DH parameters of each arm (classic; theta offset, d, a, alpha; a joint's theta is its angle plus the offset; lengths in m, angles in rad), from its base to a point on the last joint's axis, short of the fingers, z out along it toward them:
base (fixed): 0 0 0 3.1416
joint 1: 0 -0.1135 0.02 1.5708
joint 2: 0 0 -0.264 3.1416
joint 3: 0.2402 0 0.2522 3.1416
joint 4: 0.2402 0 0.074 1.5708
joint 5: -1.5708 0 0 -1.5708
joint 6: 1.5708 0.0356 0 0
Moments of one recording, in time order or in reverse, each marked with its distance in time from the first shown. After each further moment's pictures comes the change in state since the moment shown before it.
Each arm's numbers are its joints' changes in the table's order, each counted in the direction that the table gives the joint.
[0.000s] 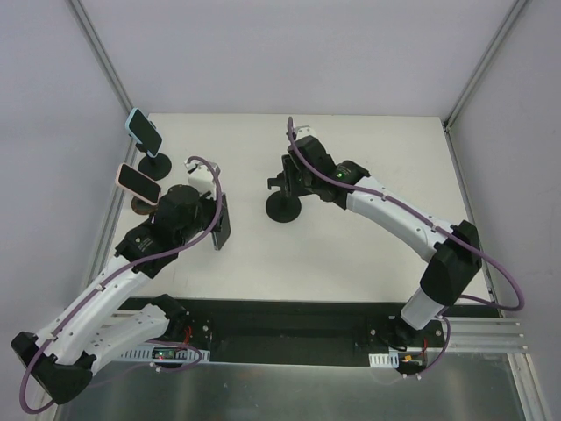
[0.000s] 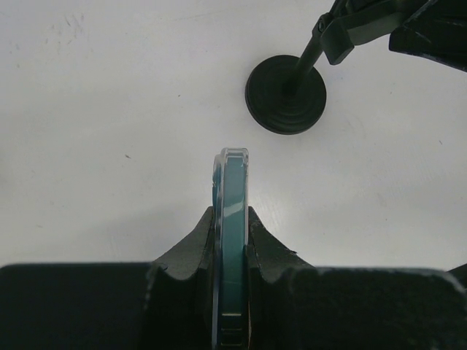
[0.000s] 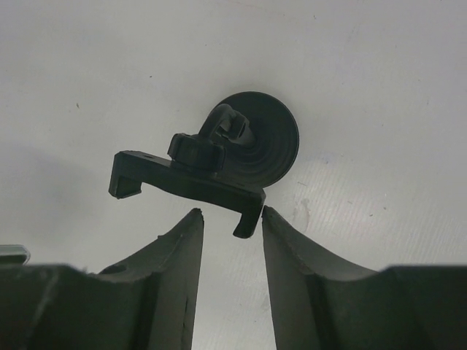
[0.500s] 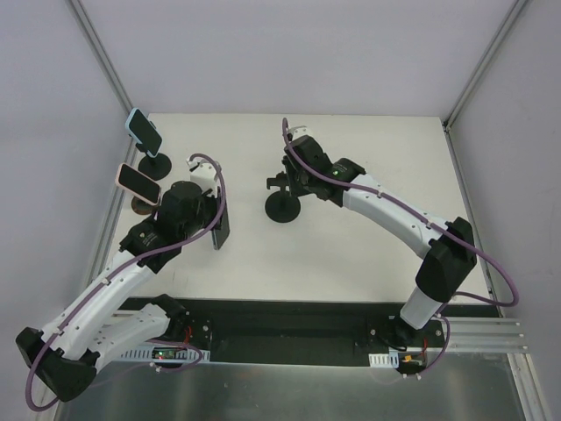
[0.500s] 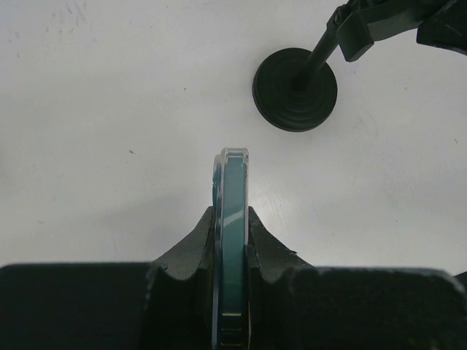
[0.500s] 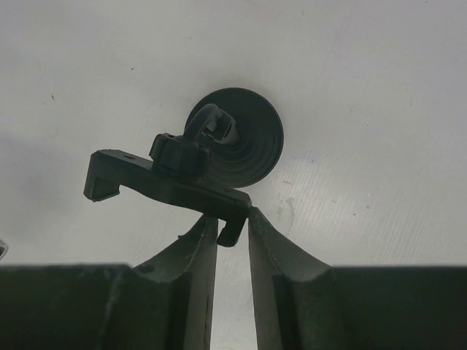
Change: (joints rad) left arm -0.037 0.038 -0.002 -0.010 -0.017 0.008; right arm 0.000 0.036 0.034 0.042 -0.023 -0.041
